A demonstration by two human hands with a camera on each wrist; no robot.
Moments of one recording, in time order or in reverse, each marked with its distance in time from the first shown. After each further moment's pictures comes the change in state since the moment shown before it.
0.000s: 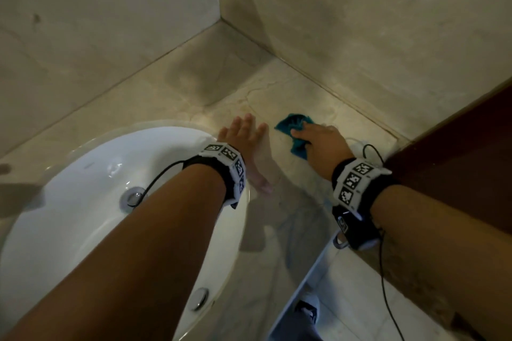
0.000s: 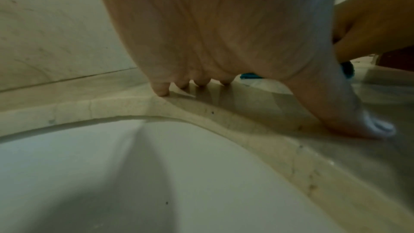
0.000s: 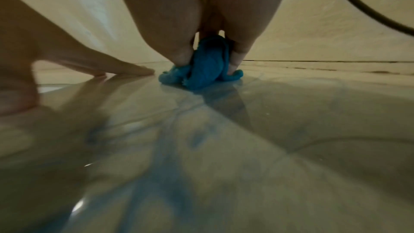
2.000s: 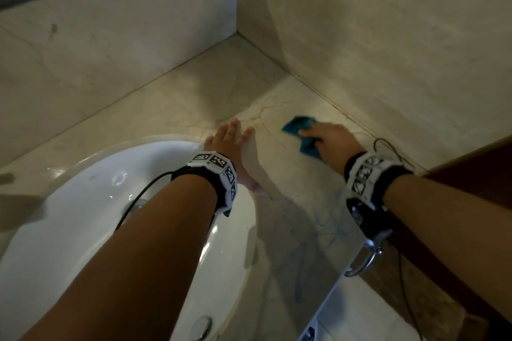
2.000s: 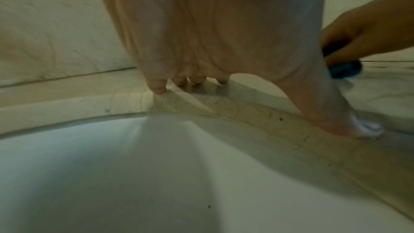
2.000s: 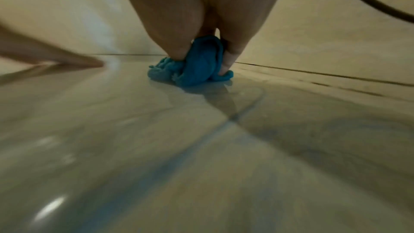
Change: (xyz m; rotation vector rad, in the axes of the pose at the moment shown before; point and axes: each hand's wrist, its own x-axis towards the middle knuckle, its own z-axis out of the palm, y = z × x) left_hand 0.001 -0.045 -0.017 -0.123 0.051 -0.109; right_hand 0.055 0.002 -0.018 0.122 0.067 0.025
